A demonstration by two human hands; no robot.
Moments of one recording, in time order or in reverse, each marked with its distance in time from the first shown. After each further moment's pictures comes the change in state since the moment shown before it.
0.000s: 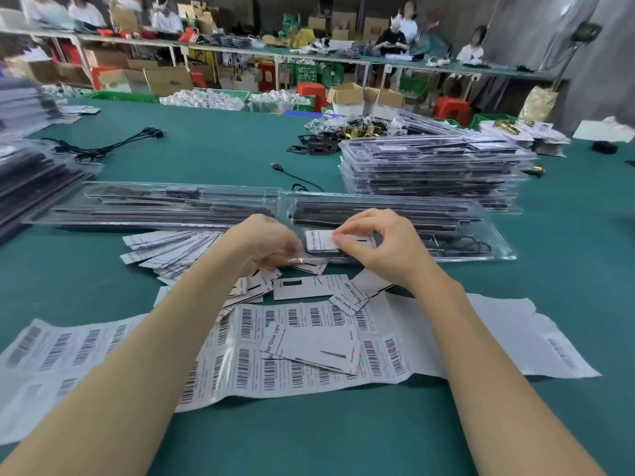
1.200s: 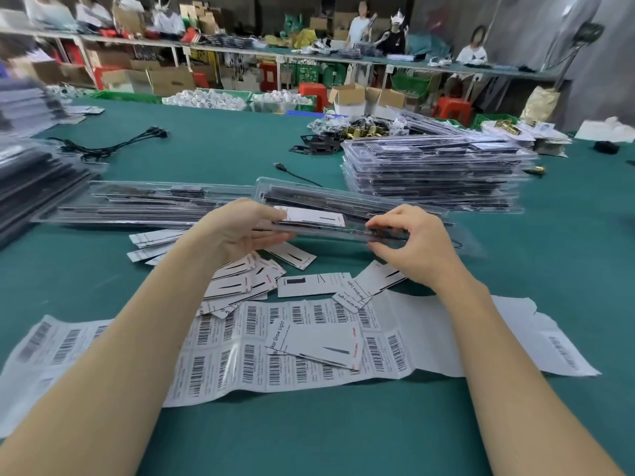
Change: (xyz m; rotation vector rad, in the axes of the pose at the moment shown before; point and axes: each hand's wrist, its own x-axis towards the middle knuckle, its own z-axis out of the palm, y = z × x) left_hand -0.006 0.002 -0.031 -0.439 -0.065 0.022; right_hand -0.010 0.013 -0.024 -0.205 0.087 0.019
